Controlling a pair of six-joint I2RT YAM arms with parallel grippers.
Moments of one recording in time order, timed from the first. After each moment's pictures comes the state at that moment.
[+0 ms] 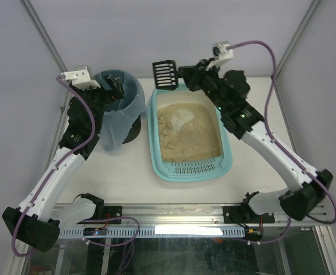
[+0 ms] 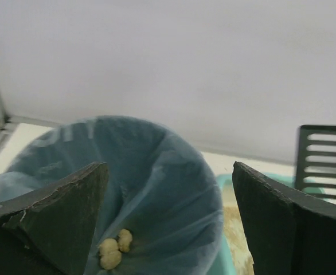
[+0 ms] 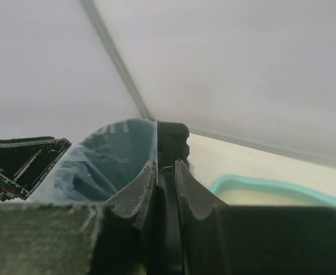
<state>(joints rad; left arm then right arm) -0.38 0.99 1.04 0.09 -0.45 -0.23 0.69 1.45 1.52 0.06 0.01 0.29</state>
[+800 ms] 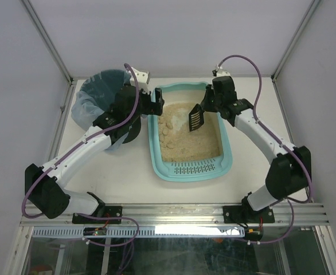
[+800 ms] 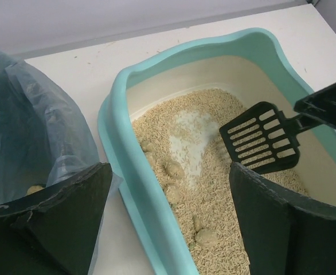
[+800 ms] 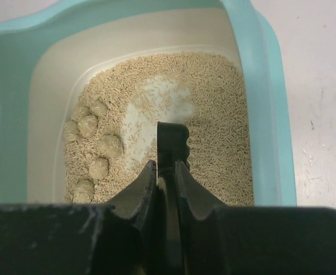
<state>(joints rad) -0.63 1.36 1.22 -0.15 -0.20 -0.21 0.44 1.48 1.29 -0.40 0.14 0.40</state>
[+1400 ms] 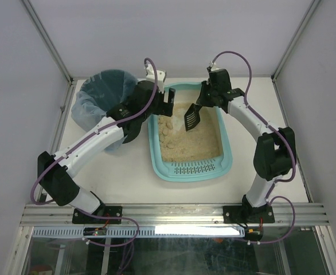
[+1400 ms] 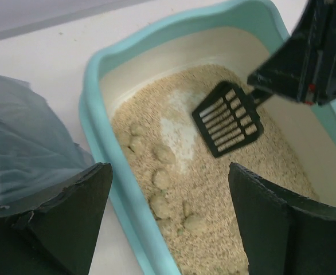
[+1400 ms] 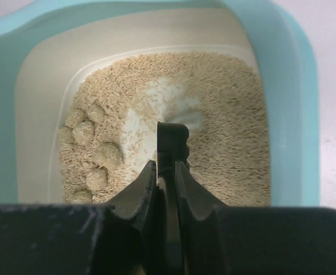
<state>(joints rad) -0.70 1.49 1.41 -0.33 -0.27 -0.22 0.36 1.77 1.47 -0.43 -0.05 0.40</state>
